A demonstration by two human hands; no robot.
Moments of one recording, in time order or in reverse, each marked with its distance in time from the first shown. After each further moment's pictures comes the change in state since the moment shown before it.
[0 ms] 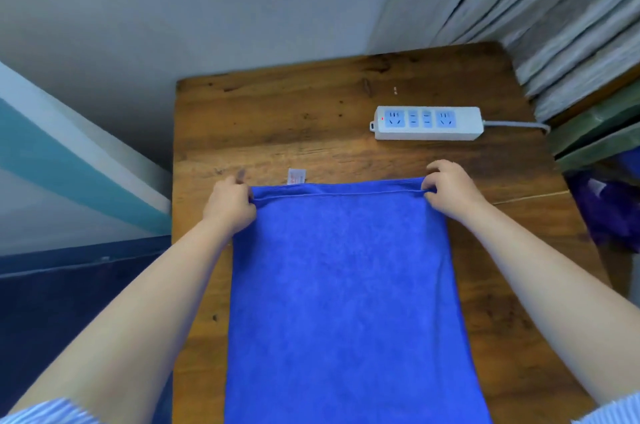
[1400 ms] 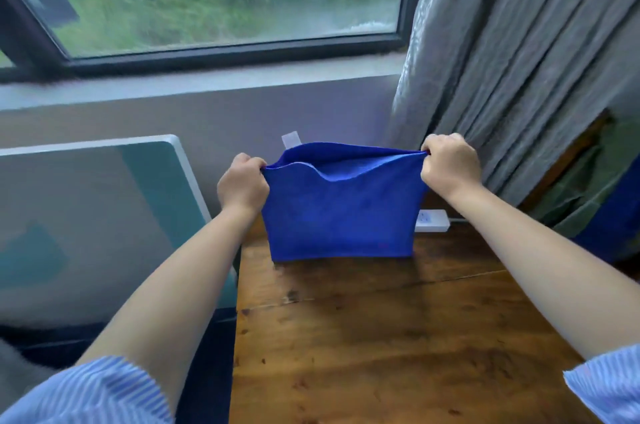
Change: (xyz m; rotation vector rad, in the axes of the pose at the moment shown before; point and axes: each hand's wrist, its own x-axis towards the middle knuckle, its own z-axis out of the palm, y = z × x) left_hand -0.134 0.048 -0.223 -0.273 0.711 0.091; right_hand -0.103 -0.095 -0.215 0.039 0.809 -0.198
